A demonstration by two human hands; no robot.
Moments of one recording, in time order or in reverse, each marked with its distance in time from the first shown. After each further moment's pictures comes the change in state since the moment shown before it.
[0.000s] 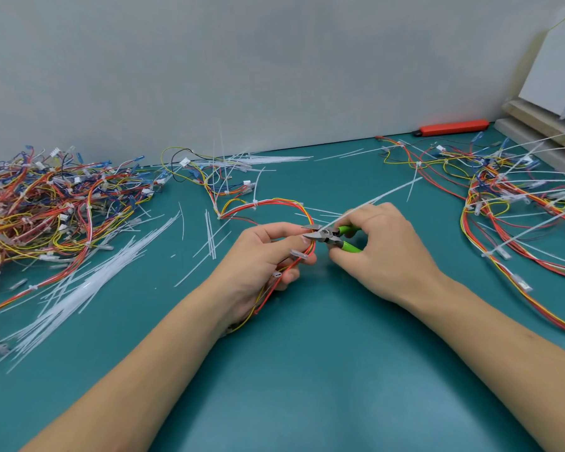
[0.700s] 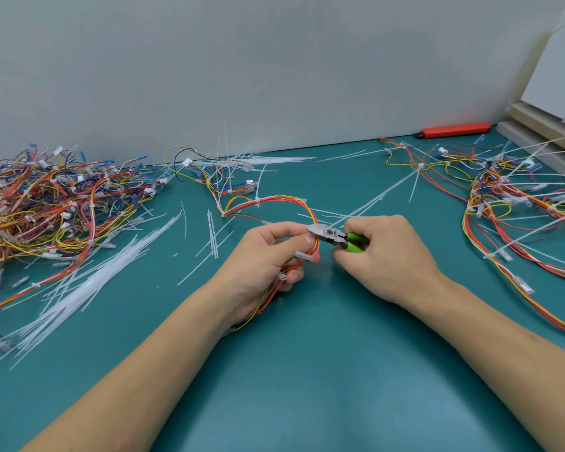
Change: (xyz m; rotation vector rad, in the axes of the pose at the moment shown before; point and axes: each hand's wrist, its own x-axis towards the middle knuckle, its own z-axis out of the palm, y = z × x) left_hand -0.005 0.003 0.005 0.022 -0.032 0.035; right_hand -0.002 -0.002 -0.001 0.018 -0.010 0.026
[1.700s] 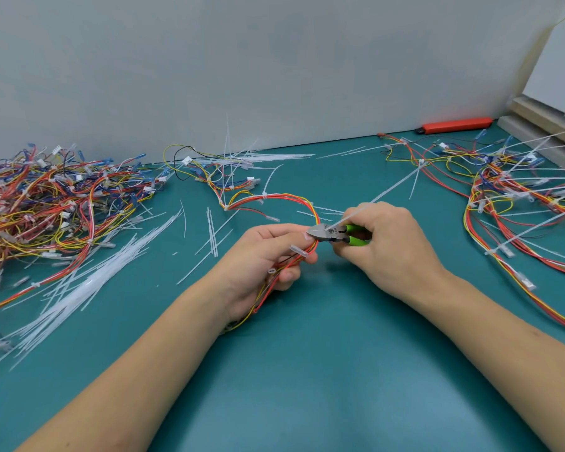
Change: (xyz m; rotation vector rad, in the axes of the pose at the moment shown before) left_hand 0.000 0.001 -0.008 -0.036 -0.109 -0.045; right_hand 0.004 0.002 -0.004 0.009 -0.014 -0.138
